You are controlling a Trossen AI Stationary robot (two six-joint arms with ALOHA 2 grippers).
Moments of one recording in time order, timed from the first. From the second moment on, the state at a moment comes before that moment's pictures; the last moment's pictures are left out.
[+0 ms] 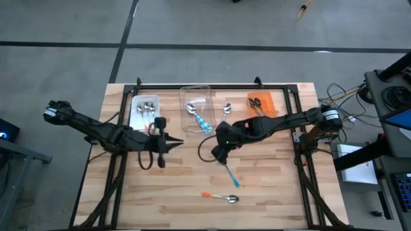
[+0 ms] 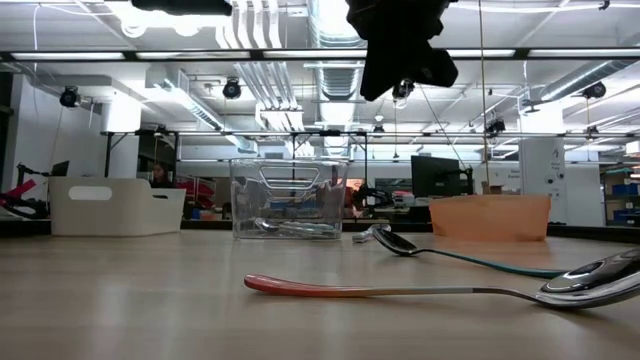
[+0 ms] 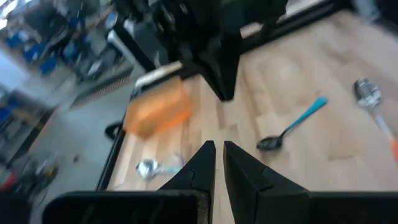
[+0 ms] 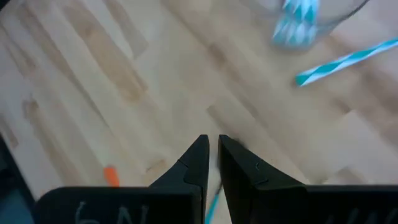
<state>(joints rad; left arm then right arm) -0.35 0.99 0.75 -0.12 -0.49 0.29 0.12 1.69 1.47 -0.81 0.09 0.82</state>
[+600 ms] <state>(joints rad) -0.28 0.70 0.51 0.13 -0.40 0.40 0.17 1.87 1.47 -0.92 -0.08 1.01</state>
